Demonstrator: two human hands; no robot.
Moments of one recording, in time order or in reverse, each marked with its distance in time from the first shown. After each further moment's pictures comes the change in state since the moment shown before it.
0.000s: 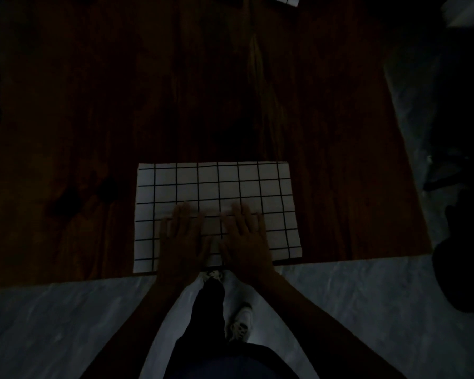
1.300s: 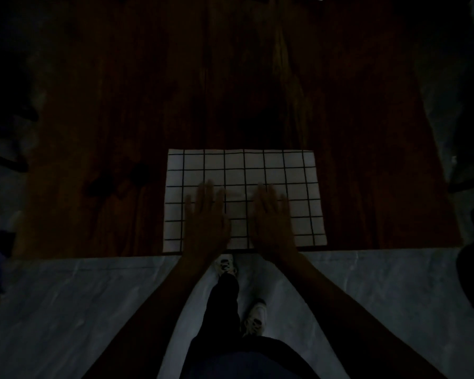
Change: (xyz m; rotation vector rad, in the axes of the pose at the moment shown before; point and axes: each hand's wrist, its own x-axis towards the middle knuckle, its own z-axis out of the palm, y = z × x) left_hand 0.007 -0.003 -0.009 0.037 -0.001 -0.024; right_hand 0.009 -0.005 0.001 -0.032 -0.011 0.049
